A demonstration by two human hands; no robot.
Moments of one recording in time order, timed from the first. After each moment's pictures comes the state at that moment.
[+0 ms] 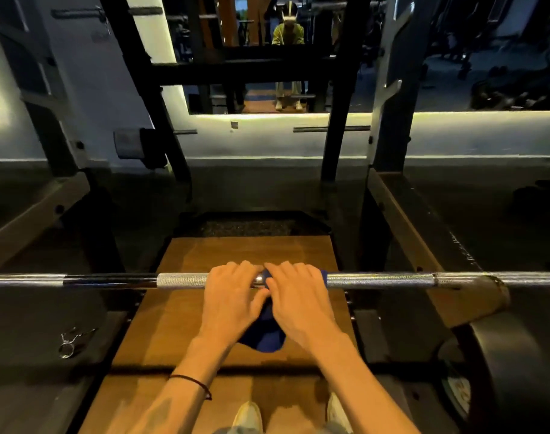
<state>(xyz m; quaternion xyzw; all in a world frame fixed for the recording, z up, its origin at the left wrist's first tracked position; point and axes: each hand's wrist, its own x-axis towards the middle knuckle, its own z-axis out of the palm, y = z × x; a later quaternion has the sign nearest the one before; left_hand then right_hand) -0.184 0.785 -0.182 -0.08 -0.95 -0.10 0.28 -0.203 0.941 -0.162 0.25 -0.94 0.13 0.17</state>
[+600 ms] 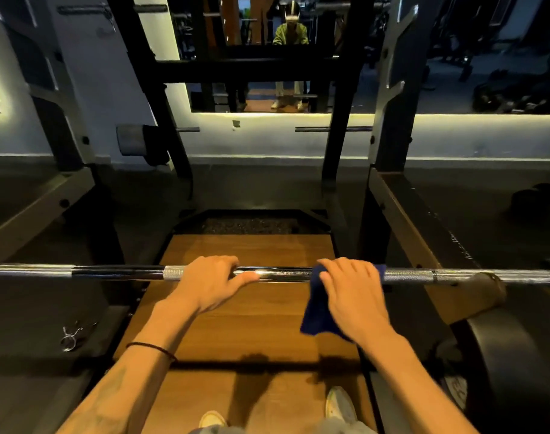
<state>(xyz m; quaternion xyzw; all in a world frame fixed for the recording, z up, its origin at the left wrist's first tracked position) -0.194 0.743 -0.144 -0.04 -0.99 -0.08 0.07 -0.206 1.022 -0.168 0.19 -0.95 0.11 0.21</state>
